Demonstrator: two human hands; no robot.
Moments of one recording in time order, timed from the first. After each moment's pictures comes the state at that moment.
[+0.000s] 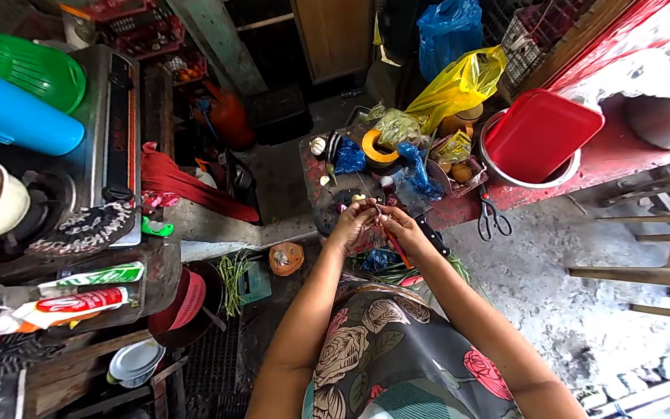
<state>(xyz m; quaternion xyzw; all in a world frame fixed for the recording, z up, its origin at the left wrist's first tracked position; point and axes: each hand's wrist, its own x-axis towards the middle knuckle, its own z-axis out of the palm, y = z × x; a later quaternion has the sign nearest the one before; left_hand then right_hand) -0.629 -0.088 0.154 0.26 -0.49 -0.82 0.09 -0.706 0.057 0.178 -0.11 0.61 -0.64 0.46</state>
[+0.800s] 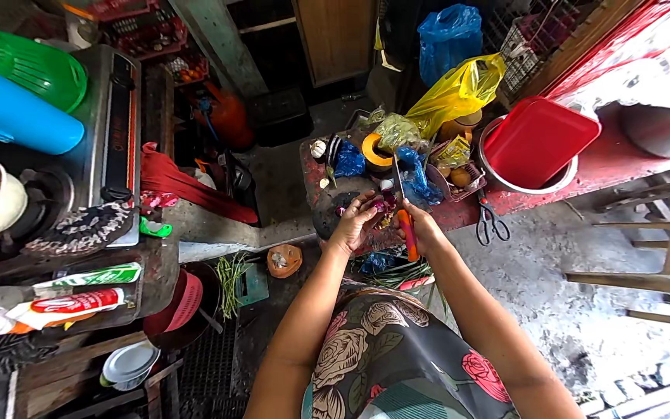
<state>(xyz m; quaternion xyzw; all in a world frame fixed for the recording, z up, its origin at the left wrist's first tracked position) -0.641 -0.086 0.156 0.24 -0.40 -0.88 0.10 -0.745 0.059 0.171 0.03 0.56 -0.67 0.49</state>
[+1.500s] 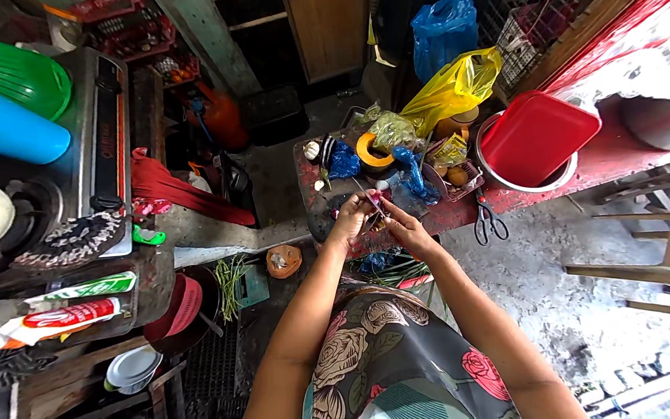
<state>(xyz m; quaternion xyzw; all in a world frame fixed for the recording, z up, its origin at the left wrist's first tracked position) -0.660 -0.092 0.153 0.23 -0.48 -0.84 0.12 -0.744 0.066 0.162 -0.26 0.66 -0.56 0.43</state>
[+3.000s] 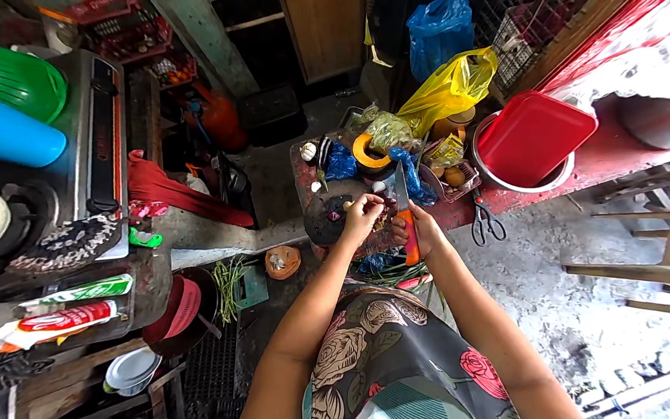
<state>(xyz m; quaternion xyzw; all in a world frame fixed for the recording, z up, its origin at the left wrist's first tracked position) -0.675 -0.075 0.143 0.25 -0.68 -0.68 0.11 -0.765 0.072 0.158 0.12 0.39 -0.71 0.58</state>
